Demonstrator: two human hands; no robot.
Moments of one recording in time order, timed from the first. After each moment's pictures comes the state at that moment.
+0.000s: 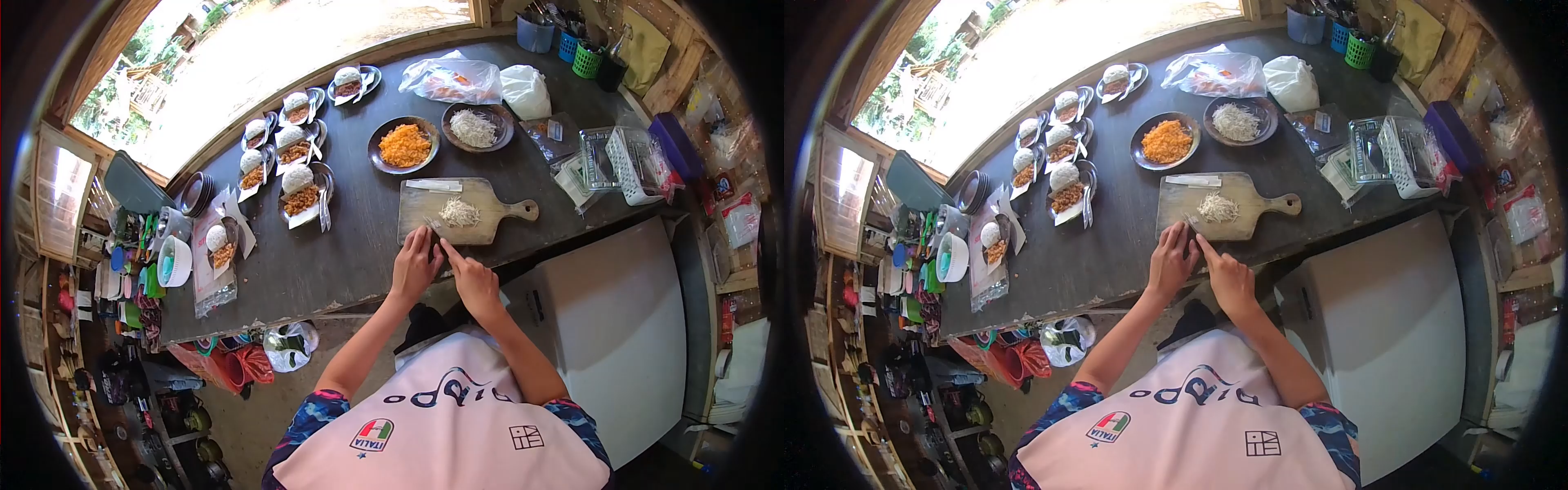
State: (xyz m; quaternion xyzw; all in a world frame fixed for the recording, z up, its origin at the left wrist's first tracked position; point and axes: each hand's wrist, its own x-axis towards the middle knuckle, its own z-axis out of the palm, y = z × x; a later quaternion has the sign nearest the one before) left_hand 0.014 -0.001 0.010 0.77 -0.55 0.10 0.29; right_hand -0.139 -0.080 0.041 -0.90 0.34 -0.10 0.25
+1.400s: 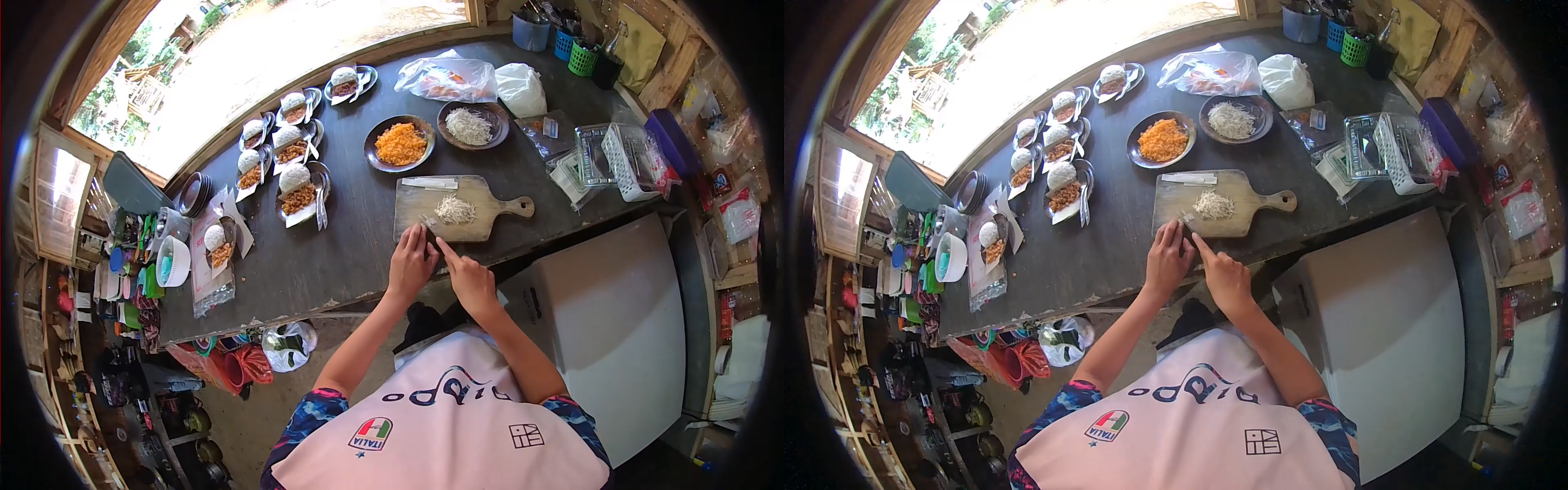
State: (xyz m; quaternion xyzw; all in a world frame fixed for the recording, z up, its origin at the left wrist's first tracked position) left_hand 0.013 -0.002 0.007 0.77 -0.56 0.13 0.27; right_hand -0.142 -0.078 0.038 -0.91 0.33 -0.08 0.23
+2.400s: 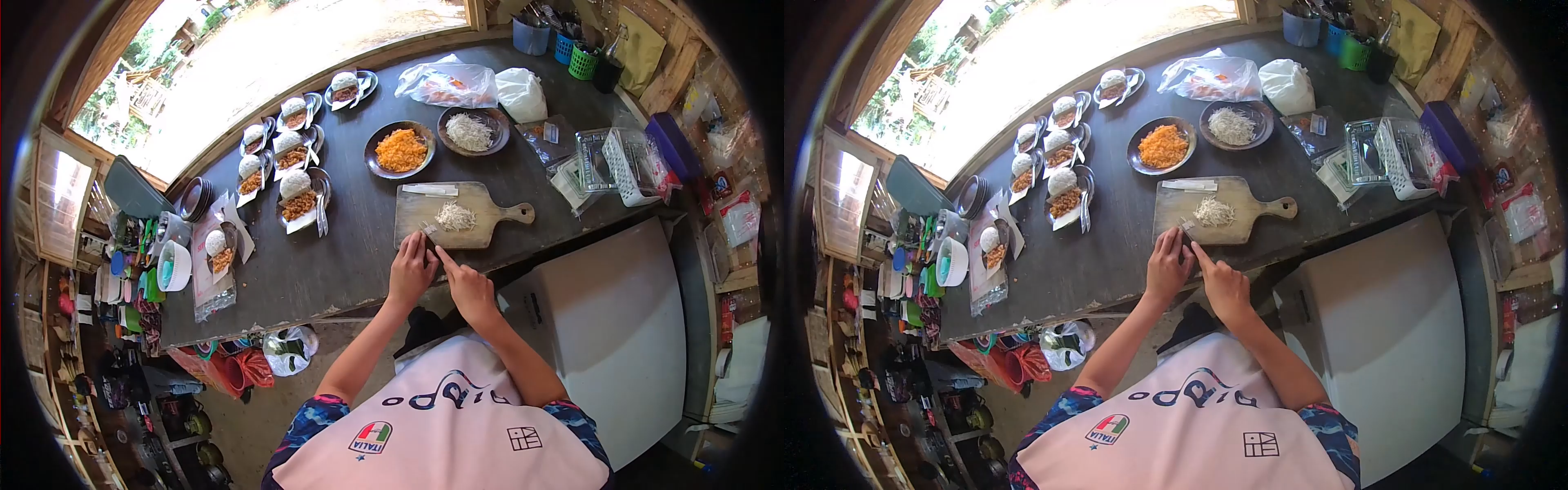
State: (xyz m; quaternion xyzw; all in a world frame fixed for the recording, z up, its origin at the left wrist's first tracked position) left_hand 0.014 0.000 0.005 0.77 -0.56 0.12 0.28; right_hand -0.143 -0.075 0.043 -0.91 0.33 -0.07 0.24
